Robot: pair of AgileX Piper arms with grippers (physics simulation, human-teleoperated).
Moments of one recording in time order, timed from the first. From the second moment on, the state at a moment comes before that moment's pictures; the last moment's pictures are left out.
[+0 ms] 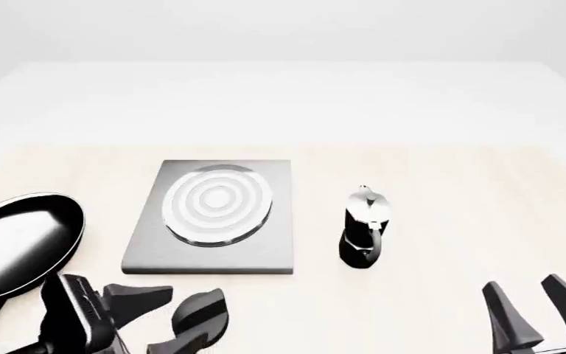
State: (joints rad) left arm -0.86 0.63 -0.31 0.19 -0.11; right arm 0.14 0.00 0.00 0.04 0.02
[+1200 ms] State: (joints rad) left arm 0.19 0.28 -0.53 0.94 0.37; right arm 0.22 0.03 -0.01 0.00 0.01
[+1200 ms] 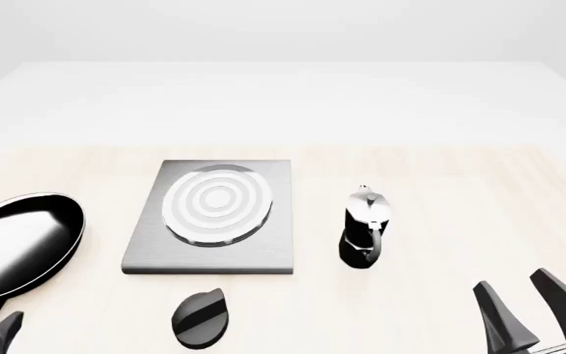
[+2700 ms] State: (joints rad) left arm 0.65 0.93 -0.30 0.24 0.65; right arm 0.25 0.12 0.00 -0.09 0.01
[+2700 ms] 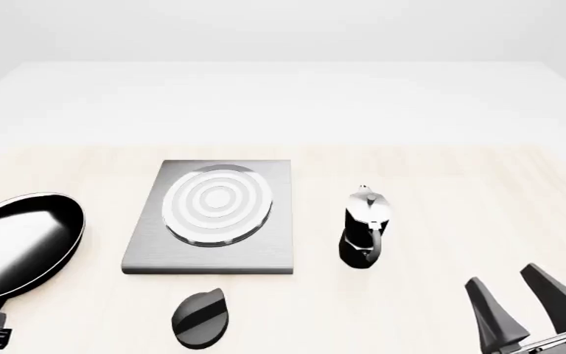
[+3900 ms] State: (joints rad) left arm 0.74 1.47 -0.26 -0.28 0.67; right arm 0.24 0.18 0.00 -0.14 0.00
